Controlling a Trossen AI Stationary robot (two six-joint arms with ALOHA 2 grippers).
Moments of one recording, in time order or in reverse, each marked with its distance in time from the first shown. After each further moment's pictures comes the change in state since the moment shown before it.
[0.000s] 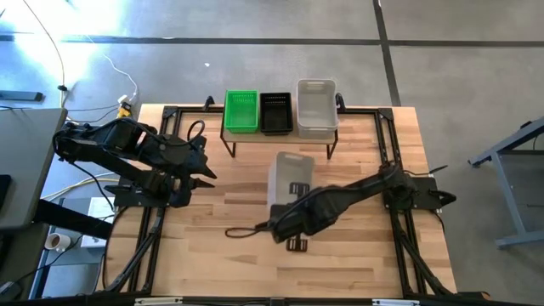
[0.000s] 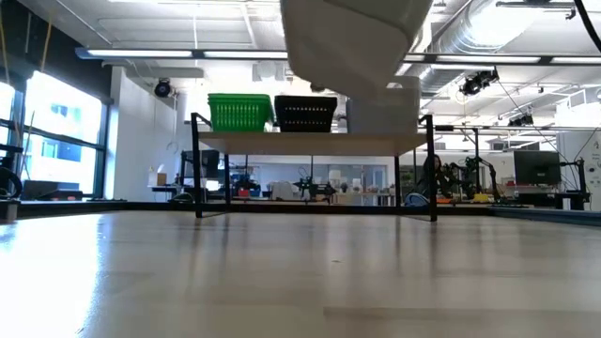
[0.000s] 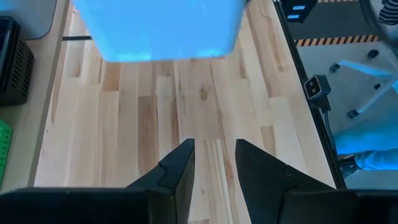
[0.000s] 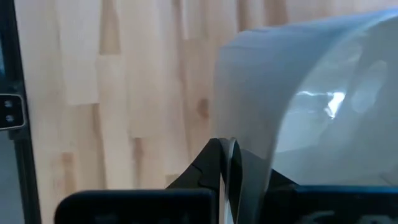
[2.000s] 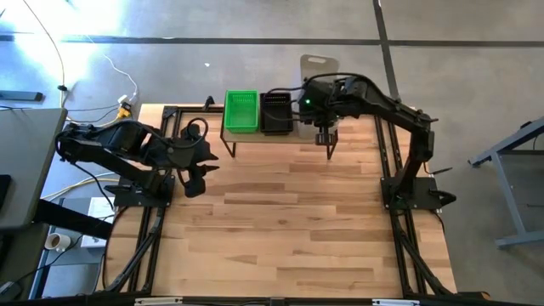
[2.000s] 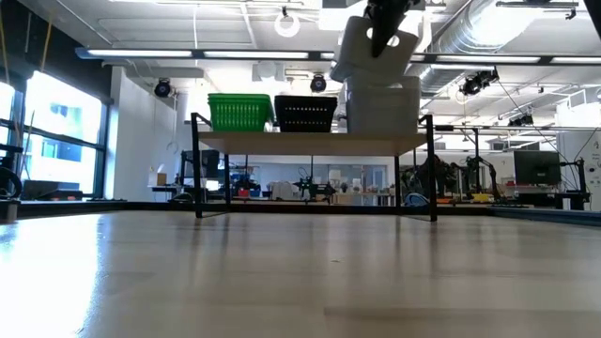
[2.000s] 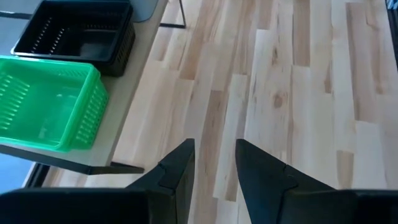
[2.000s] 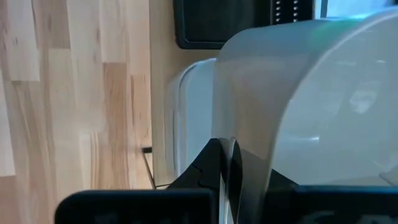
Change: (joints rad) left arm 0.010 0.025 0.000 -0.049 -0.313 -0.134; right arm -0.695 -0.335 -0.197 -0.025 0.045 -0.808
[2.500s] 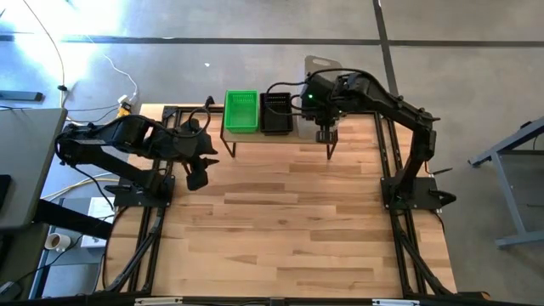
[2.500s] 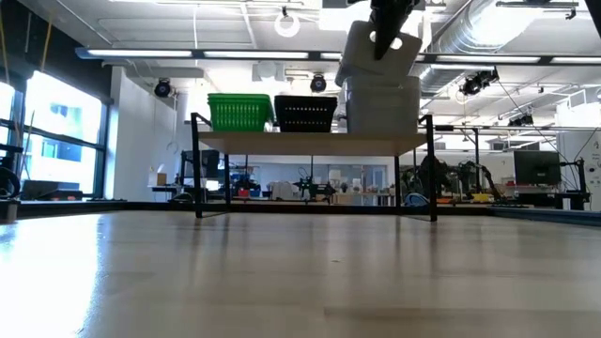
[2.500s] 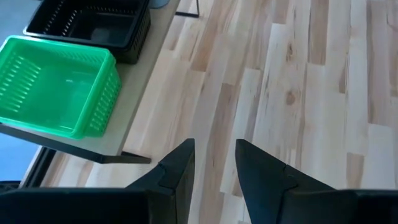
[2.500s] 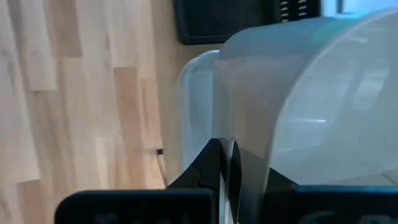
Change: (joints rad) left arm 0.098 0.000 0.000 -0.018 0.053 0.017; right arm -0.046 -0.013 -0.017 0.001 -0.073 0.044
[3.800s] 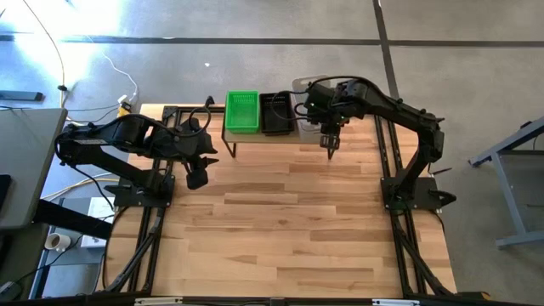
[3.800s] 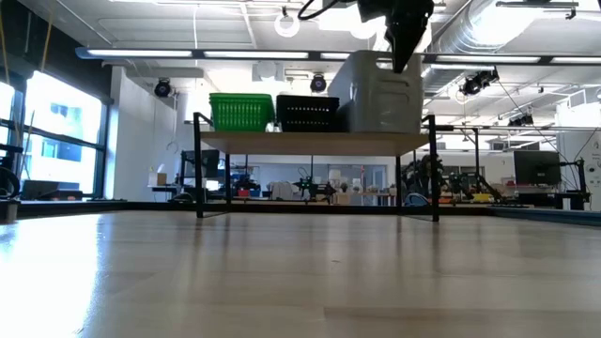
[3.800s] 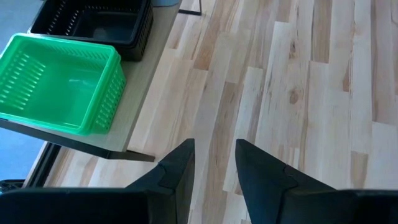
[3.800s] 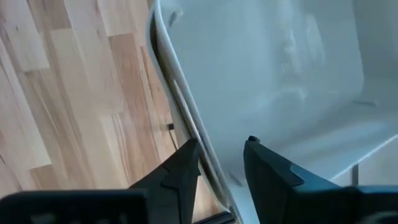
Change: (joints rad) left arm 0.011 0.000 0.000 -0.006 0.002 0.012; right arm -0.009 -0.069 -0.193 -0.003 0.017 0.135
